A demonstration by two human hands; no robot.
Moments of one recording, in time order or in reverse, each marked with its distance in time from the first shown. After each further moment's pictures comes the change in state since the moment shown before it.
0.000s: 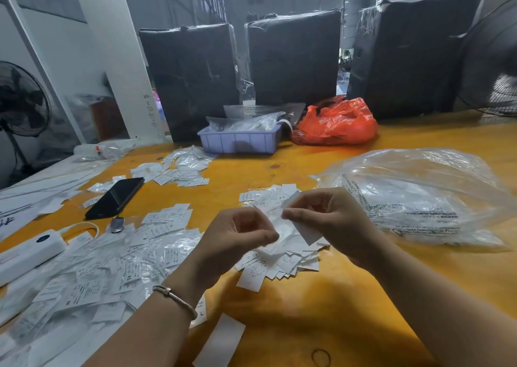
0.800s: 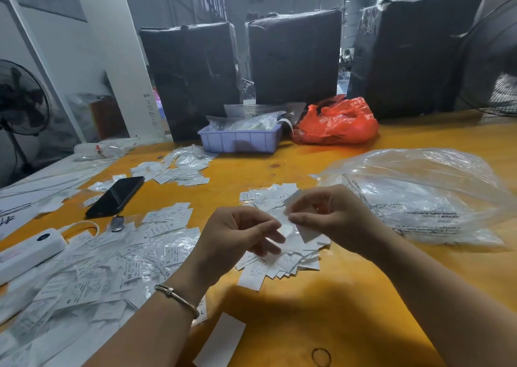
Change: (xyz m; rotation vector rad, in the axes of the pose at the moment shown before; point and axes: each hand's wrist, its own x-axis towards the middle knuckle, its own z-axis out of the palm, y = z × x) left_hand -0.001 0.003 0.004 -0.052 0.068 0.046; right_hand 0.003 -0.006 -0.008 -0.299 -0.047 -0.055
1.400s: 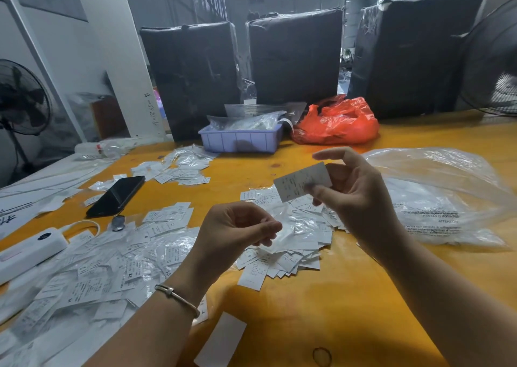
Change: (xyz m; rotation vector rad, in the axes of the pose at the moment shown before) left_hand 0.000 -0.001 -0.002 0.020 0.060 0.086; right_hand -0.002 -0.008 -0.005 0.275 0.357 -0.079
